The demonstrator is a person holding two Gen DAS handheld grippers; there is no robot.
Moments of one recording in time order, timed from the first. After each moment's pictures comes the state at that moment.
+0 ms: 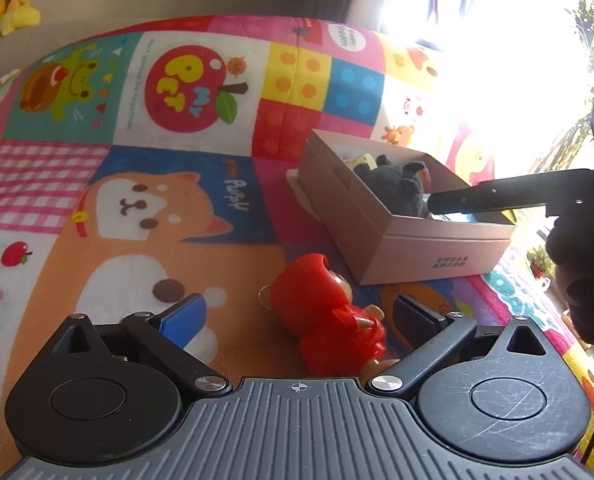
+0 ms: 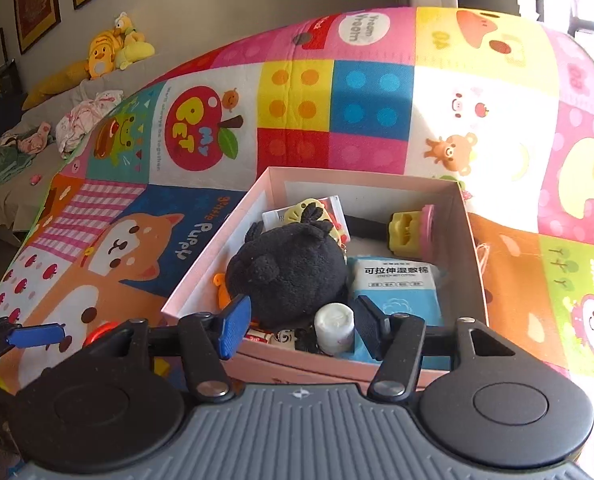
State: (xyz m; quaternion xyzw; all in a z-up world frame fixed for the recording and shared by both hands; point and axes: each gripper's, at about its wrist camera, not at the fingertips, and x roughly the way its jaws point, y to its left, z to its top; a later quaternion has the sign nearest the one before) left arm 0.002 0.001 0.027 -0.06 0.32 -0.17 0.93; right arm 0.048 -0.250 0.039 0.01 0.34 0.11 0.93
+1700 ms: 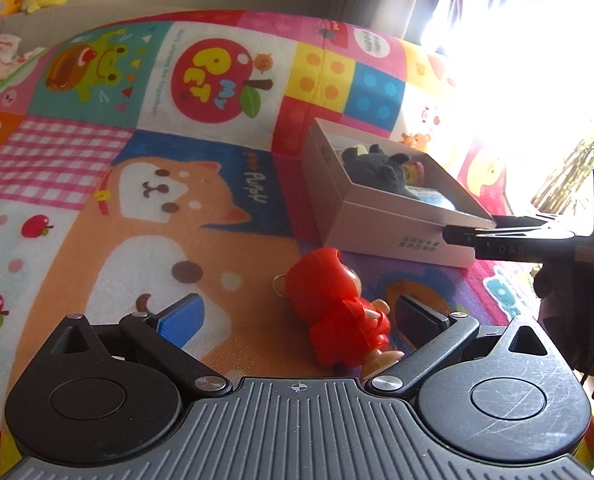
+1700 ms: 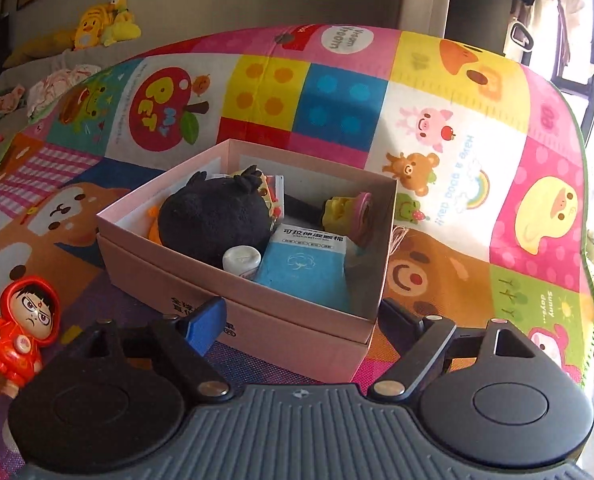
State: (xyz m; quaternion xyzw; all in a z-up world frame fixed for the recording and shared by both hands) left arm -0.009 0.010 0.030 -0.10 0.33 -0.15 0.93; right arm 0.049 -0.253 0.012 -0.08 0.31 0.05 0.95
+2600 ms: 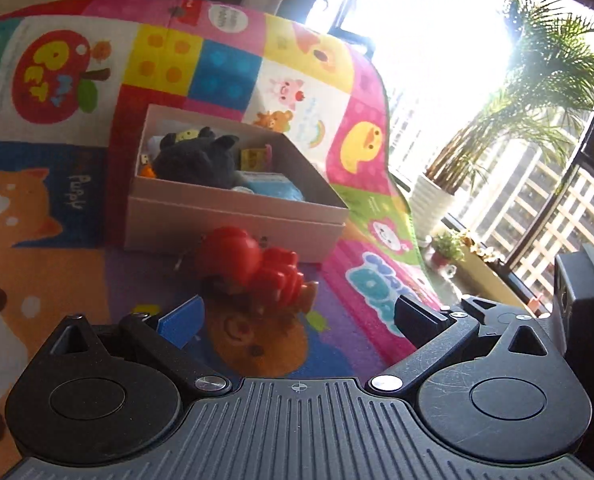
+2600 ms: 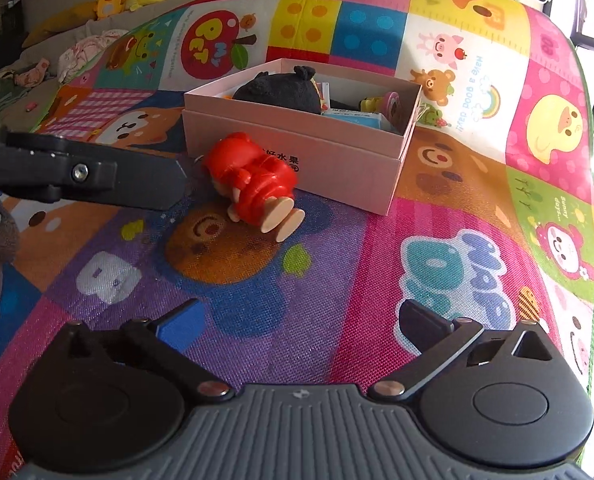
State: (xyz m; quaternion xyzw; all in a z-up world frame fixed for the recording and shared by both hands) left arm -0.003 -0.071 0.035 -0.09 0.32 -0.30 0.89; right arm -0.050 -0.248 -0.019 -0.06 0.37 0.08 0.92
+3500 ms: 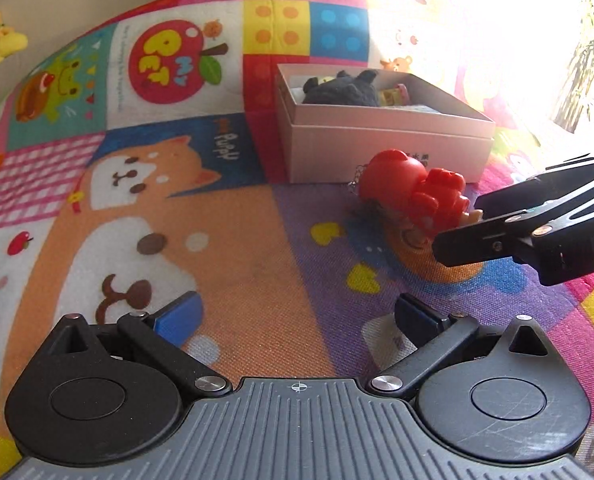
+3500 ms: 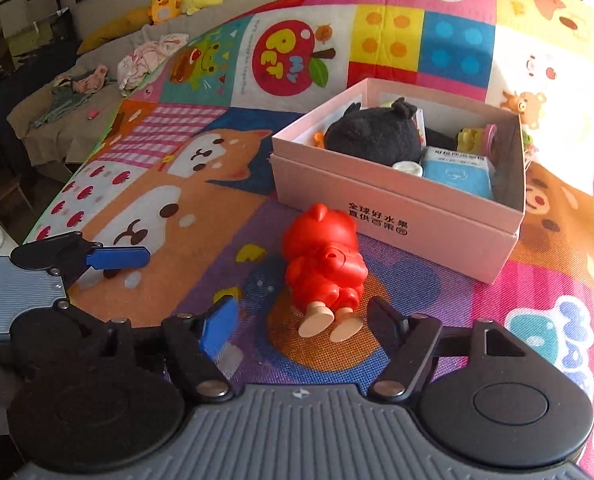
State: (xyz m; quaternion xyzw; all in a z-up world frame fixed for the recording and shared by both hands) left arm -0.018 -0.041 0.001 0.04 0.36 -0.14 0.92; right arm -0.012 -0.205 0.009 -0.03 0.39 0.18 0.90
